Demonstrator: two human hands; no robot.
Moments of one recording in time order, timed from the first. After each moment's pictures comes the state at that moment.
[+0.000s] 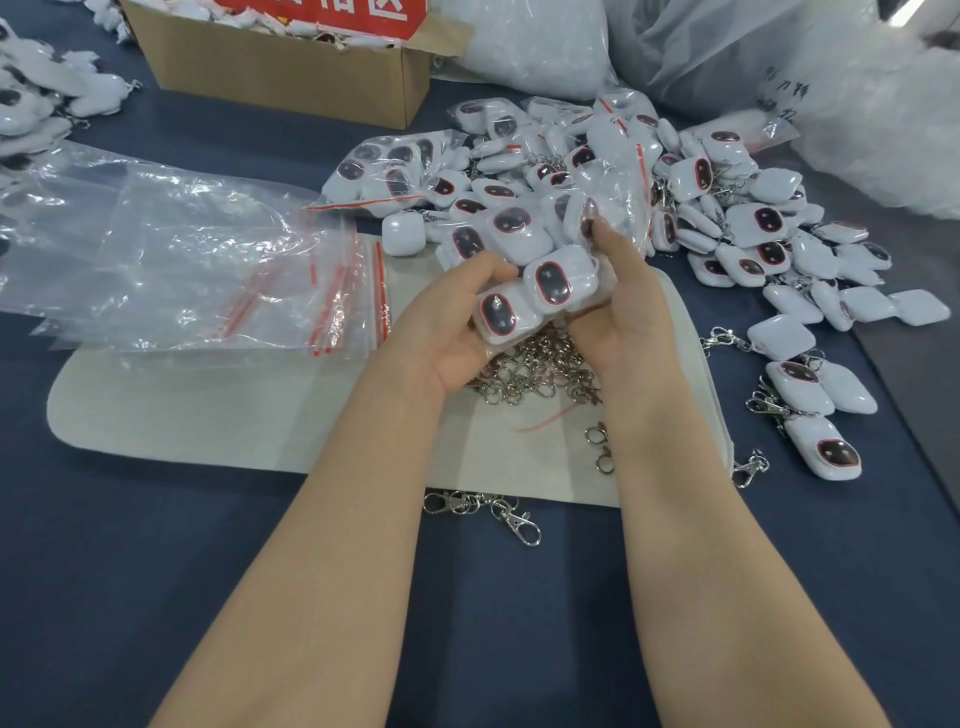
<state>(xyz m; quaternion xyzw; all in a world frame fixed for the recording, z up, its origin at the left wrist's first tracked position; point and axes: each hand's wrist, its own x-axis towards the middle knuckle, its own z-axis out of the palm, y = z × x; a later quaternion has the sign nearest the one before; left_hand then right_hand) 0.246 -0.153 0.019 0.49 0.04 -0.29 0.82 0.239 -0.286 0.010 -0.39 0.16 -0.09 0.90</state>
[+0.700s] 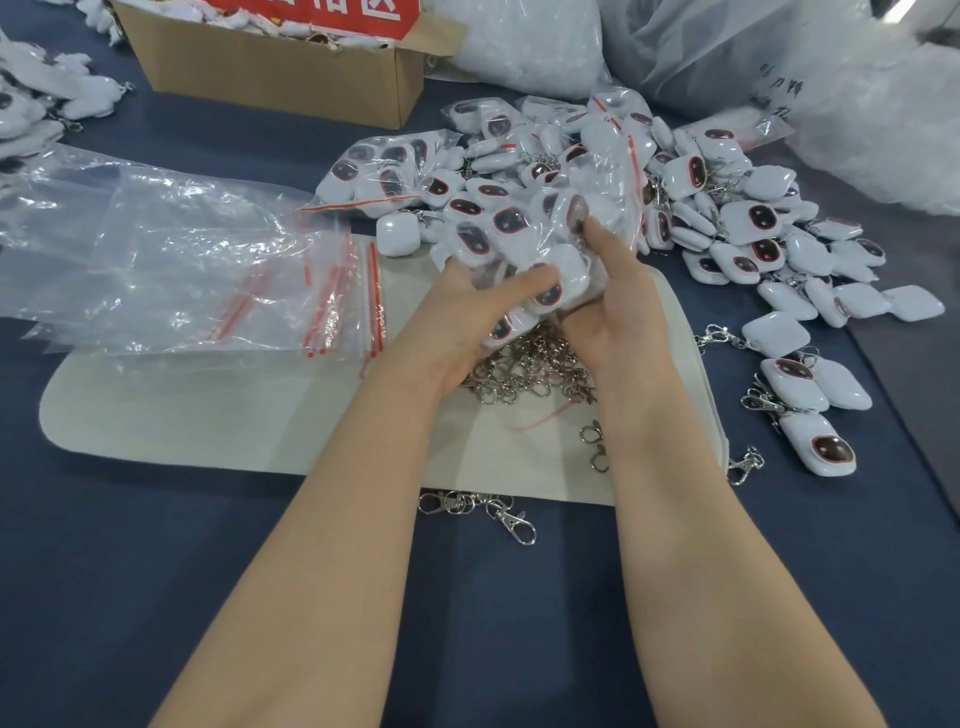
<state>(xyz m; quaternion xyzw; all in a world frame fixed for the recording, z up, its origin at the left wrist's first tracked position) 0.241 -0.159 0.018 0.62 -0.06 -0.21 0.75 0.236 -0.285 0.012 -0.38 0.15 -0.10 0.91</state>
